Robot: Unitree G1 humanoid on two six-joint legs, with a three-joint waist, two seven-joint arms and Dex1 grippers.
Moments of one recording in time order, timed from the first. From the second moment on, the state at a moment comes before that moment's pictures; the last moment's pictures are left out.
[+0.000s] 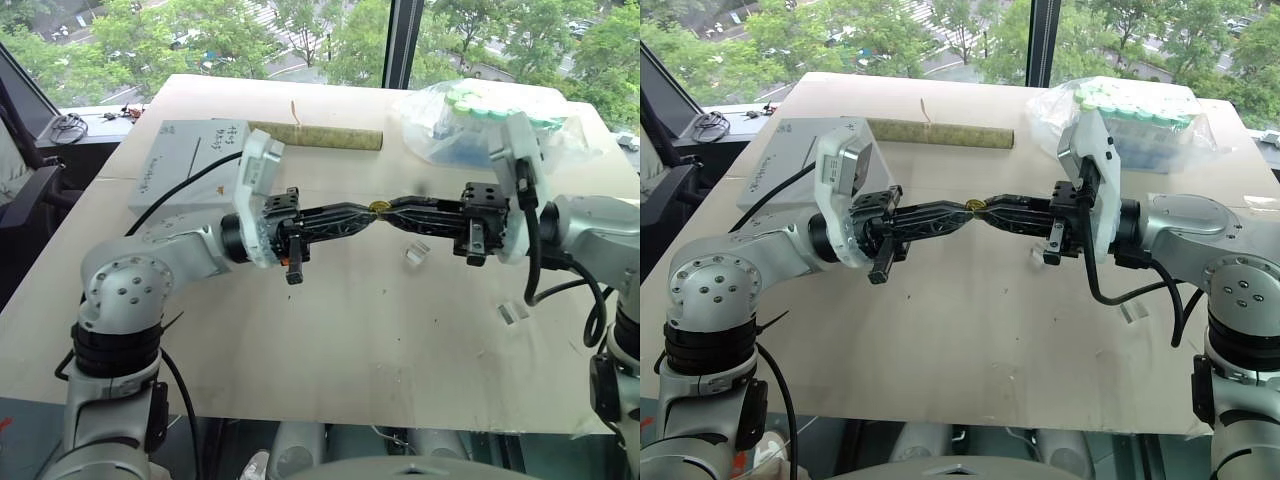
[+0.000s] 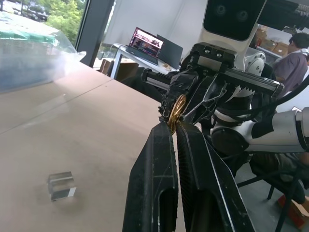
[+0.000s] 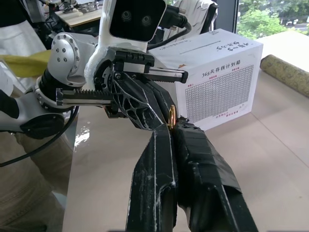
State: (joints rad) left arm -0.55 0.66 0.11 -0.40 -1.28 0.99 -0.68; right arm -0.66 -0.63 -0.14 -0.59 1.17 1.15 0.54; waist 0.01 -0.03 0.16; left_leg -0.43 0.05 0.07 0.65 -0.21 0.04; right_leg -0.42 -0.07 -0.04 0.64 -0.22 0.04
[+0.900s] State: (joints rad) left arm -0.56 0.66 0.14 -0.38 -1.41 1.05 -0.67; right arm -0.64 -0.66 -0.13 -0.57 1.36 1.08 0.52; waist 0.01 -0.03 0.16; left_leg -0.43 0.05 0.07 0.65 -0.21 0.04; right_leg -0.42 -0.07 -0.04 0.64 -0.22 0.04
